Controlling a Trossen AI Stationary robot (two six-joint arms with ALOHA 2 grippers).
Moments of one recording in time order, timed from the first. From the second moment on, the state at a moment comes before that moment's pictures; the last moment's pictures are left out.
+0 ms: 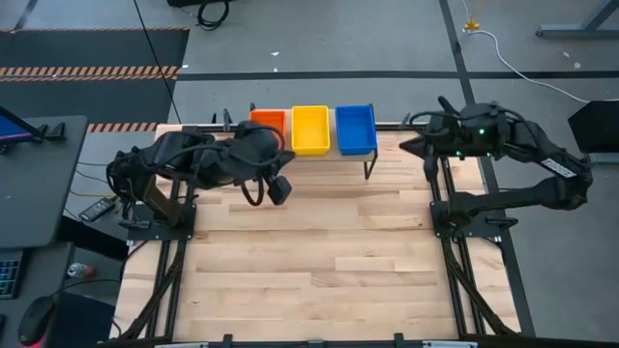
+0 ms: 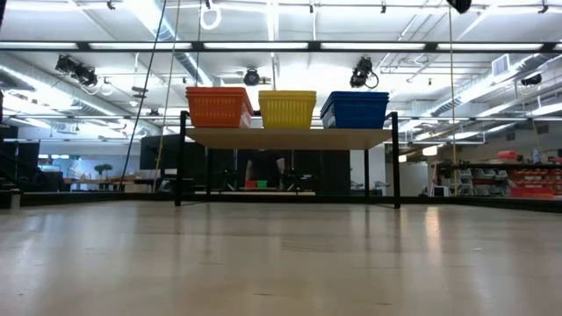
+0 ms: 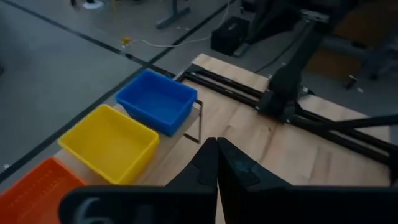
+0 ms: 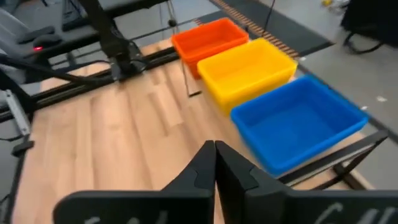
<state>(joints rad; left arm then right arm) -0.20 1.69 2.32 -1.22 -0.65 -0.45 -0.24 0.82 1.29 -0.94 0.05 0.19</state>
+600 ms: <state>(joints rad) -0.11 1.23 1.26 -0.26 -0.27 -0.48 -0.24 0.48 0.66 -0.31 -0.02 0.54</state>
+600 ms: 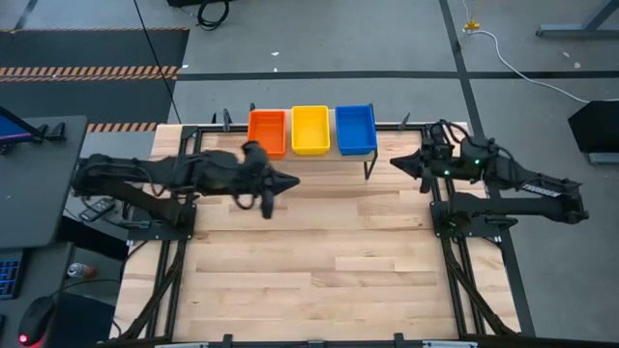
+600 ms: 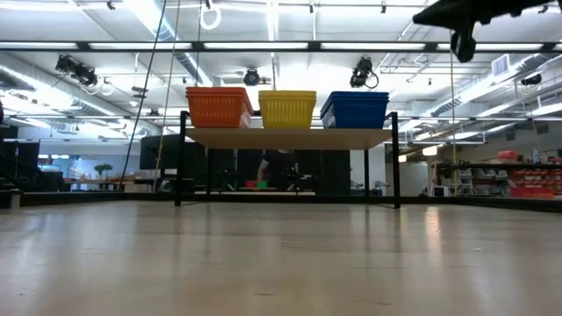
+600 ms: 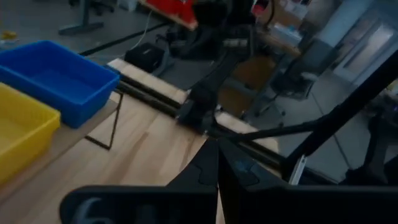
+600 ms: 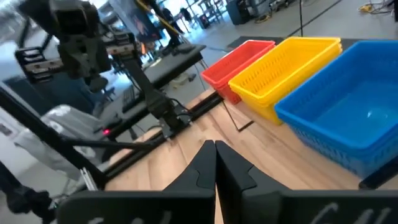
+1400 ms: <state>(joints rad) -0.09 0.32 0.49 -0.21 -0.27 -0.57 -0.26 0.36 0.22 0.27 0.12 0.65</state>
